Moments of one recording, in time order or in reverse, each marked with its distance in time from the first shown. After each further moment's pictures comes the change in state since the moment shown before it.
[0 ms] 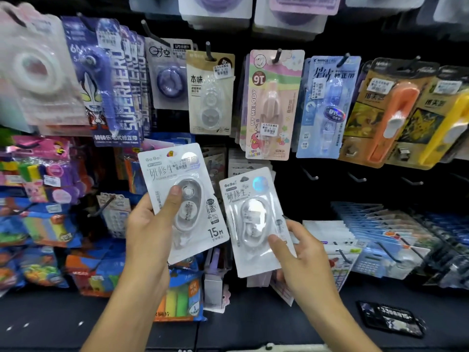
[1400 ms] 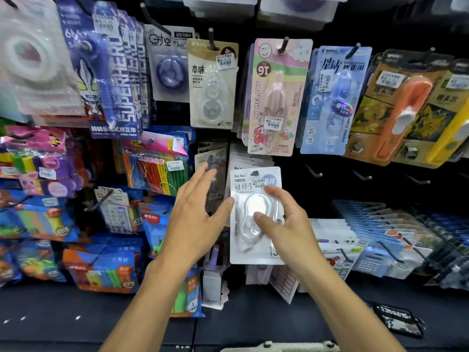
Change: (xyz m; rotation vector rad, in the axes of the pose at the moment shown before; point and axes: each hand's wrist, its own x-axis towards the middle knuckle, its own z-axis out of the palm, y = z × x) left_hand 0.024 -0.028 0.027 0.977 -0.287 0.407; right_hand 0.059 0.010 0.014 -0.048 -0.055 -0.065
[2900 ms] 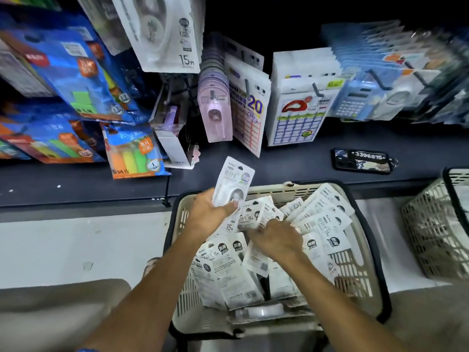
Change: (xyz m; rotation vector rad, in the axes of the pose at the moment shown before) left_hand -0.220 -0.071 0.218 -0.381 -0.466 -0.777; right_hand -0.203 0.243 -0.061 -0.890 -0.505 0.856
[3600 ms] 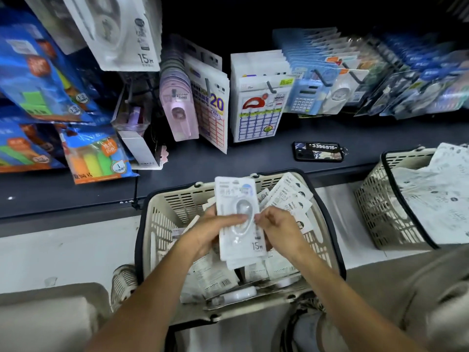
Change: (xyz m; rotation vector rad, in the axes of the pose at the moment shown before) left_hand -0.034 0.000 0.053 -0.280 -0.391 -0.227; right_hand -0.045 0.068 -0.029 0.750 0.109 -0.162
